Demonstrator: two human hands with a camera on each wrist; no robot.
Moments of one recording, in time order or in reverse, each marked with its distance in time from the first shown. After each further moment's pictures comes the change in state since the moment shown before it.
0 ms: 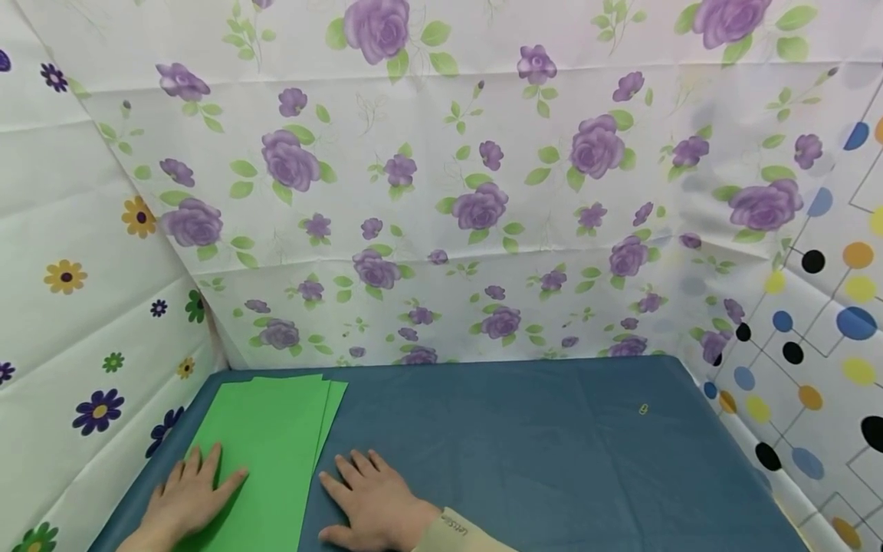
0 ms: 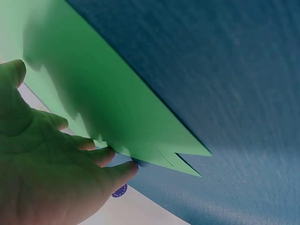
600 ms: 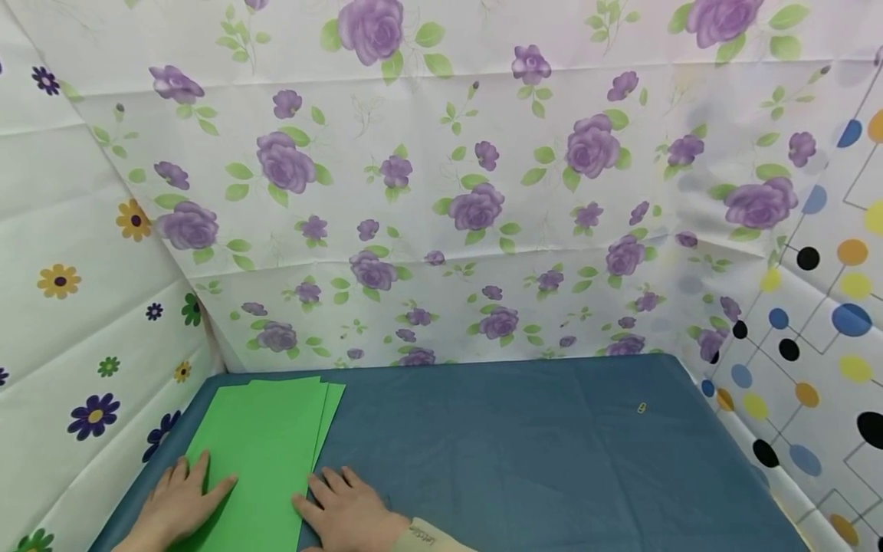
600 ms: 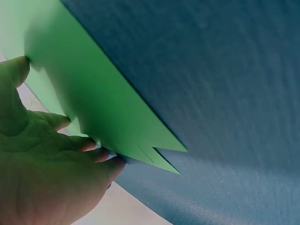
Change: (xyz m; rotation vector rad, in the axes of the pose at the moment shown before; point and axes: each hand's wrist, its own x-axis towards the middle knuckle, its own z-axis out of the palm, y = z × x) left_hand -0.001 -0.009 -0.003 -0.035 0.008 0.019; right_hand 0.017 -0.027 0.008 -0.195 0.065 -0.101
